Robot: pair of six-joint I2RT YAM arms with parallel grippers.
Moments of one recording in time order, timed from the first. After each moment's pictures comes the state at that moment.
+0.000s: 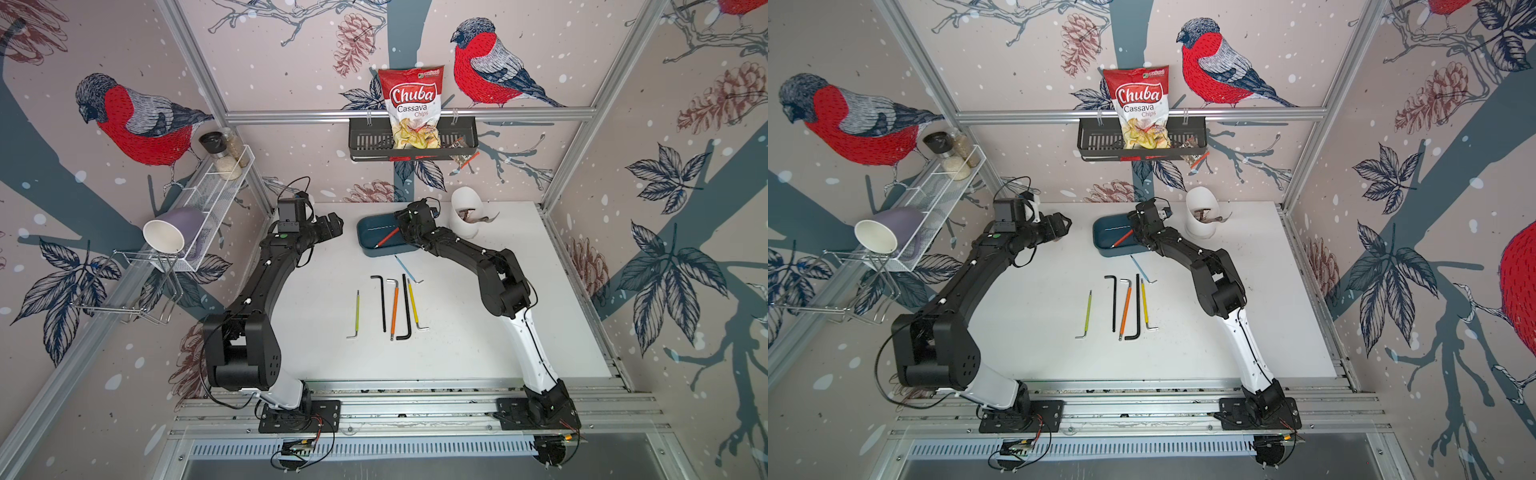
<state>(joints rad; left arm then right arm) -0.01 1.56 1.31 -0.39 0.29 -0.36 0.62 2.42 1.96 -0.02 0.04 1.43</state>
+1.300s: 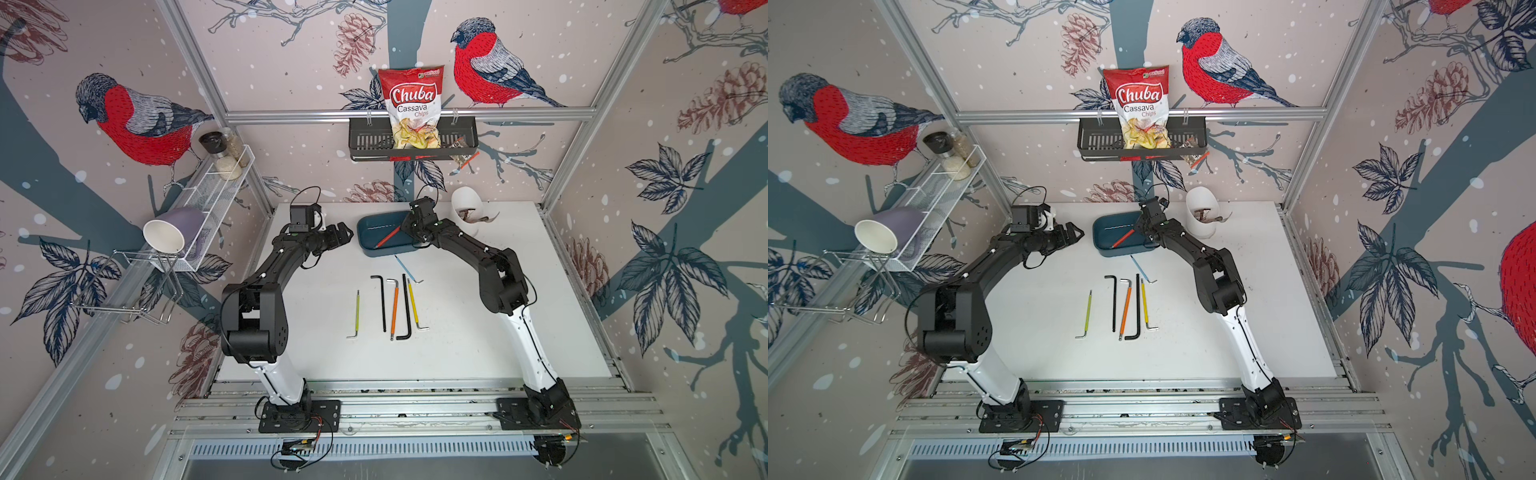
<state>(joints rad) -0.02 1.76 1.31 -0.35 0.44 -0.39 0.58 2.50 2.13 -0.32 0.06 0.86</state>
